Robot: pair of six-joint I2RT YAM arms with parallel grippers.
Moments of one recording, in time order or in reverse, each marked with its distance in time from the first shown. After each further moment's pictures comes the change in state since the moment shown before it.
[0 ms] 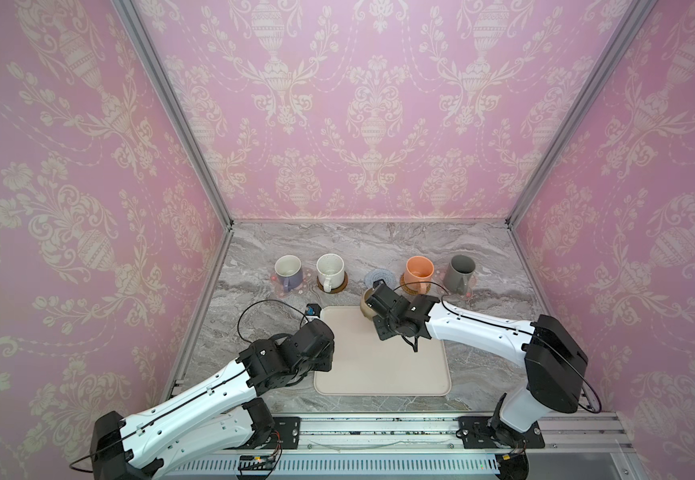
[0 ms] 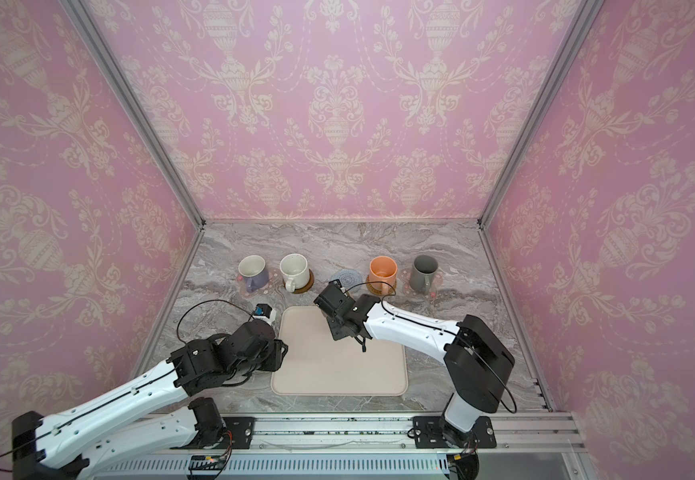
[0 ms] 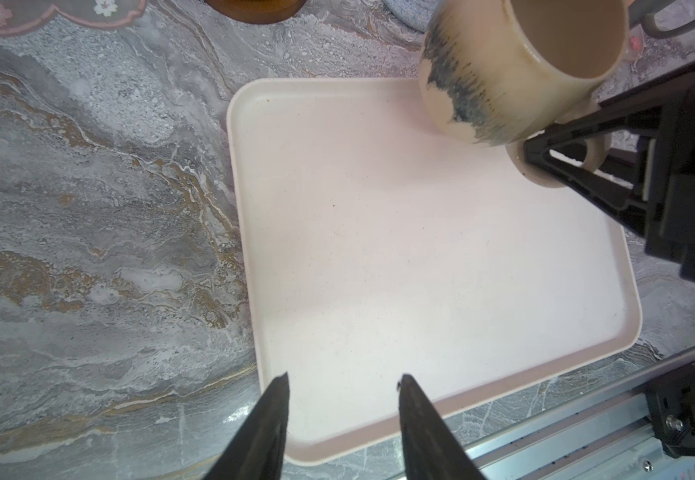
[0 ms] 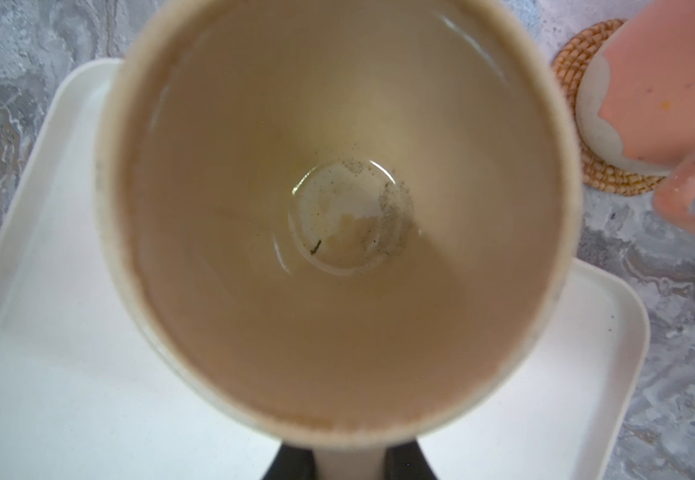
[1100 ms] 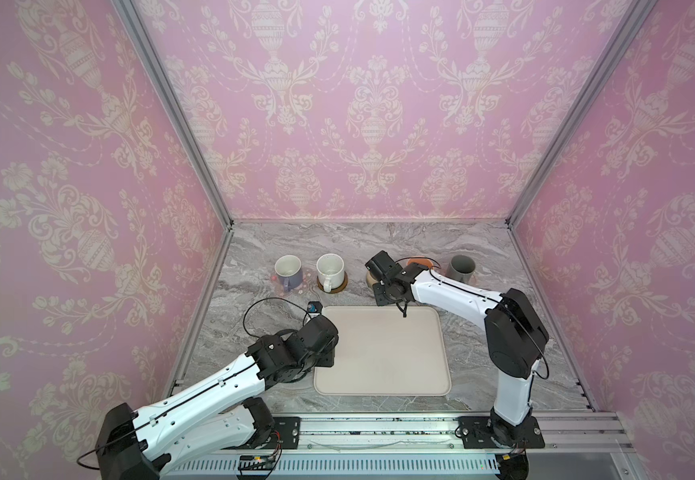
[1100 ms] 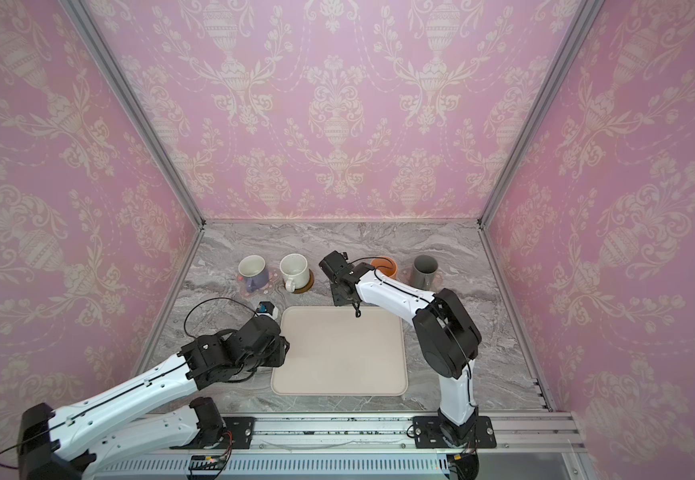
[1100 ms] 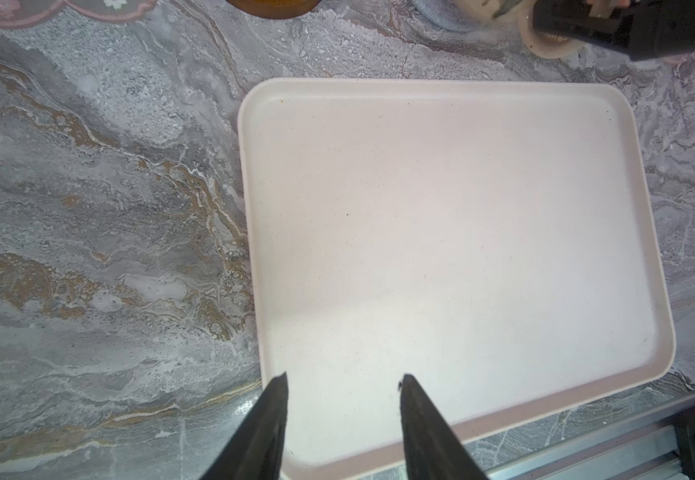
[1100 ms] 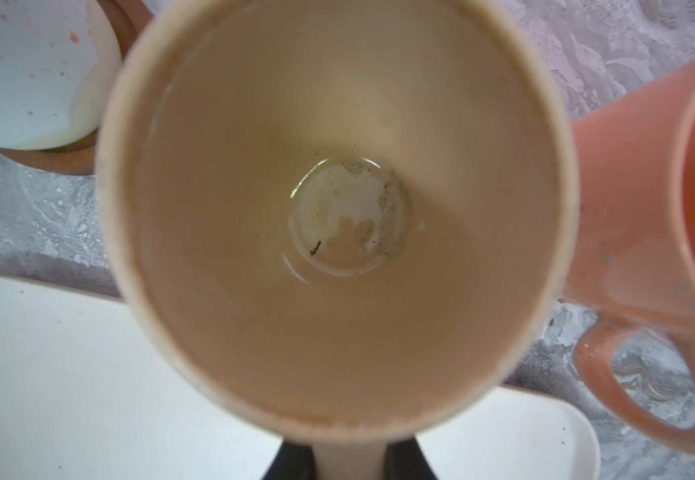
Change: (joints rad) left arm 0.040 0.073 -0.006 0.044 0.001 0.004; right arm -0.187 0.254 0.280 -0.043 0.006 -0.032
